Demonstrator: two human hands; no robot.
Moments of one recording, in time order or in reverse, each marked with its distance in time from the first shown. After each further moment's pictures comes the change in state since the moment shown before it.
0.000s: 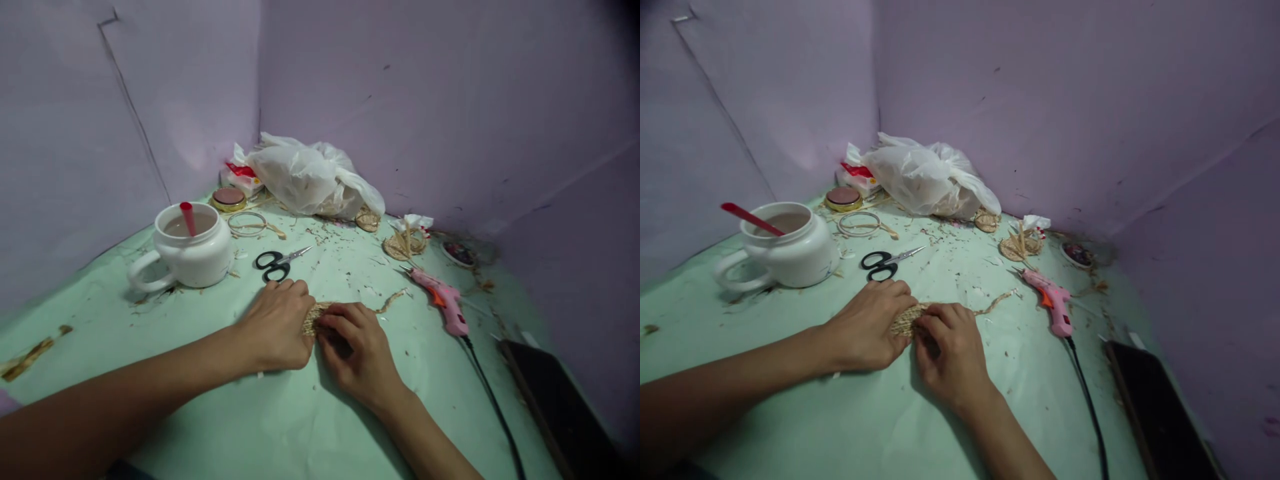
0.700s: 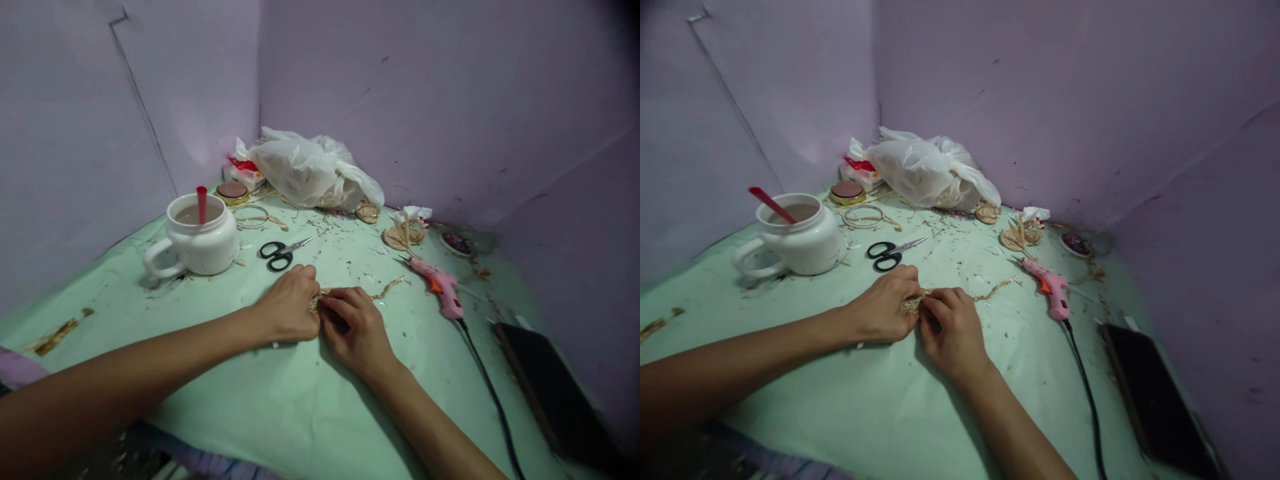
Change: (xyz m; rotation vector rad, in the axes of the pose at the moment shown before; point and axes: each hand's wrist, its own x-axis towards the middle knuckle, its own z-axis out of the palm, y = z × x) left_hand 0.007 -0.003 0.013 -0.118 0.089 0.068; right_hand -0.001 0.001 0.008 -0.029 0.080 -0.019
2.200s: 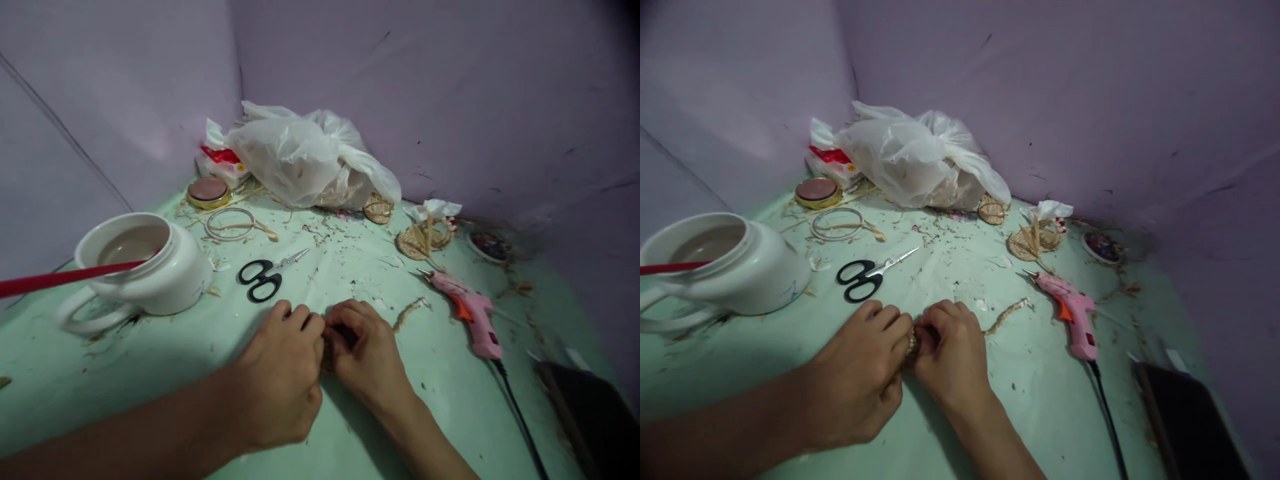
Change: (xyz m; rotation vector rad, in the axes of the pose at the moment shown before) left_hand 0.007 0.017 -0.006 0.245 -0.226 0.095; right_hand 0.037 0.017 -0.002 0.101 -0.116 0.366
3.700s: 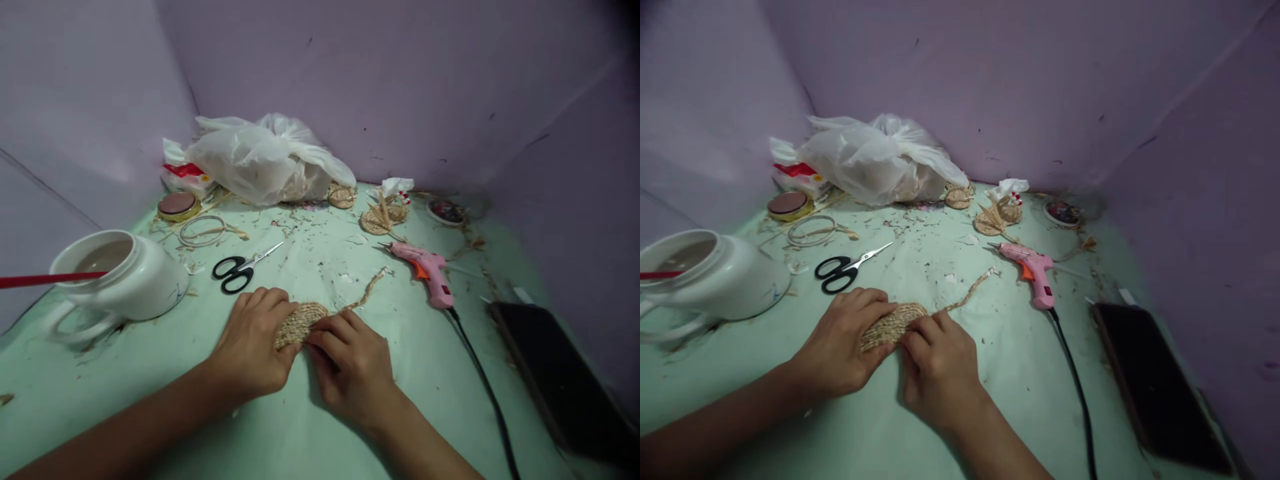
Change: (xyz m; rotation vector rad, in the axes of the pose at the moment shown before) left_hand 0.002 -0.002 0.011 -0.178 0.185 -0.140; right_hand -0.052 0.001 -0.019 -0.073 0.115 -0.256
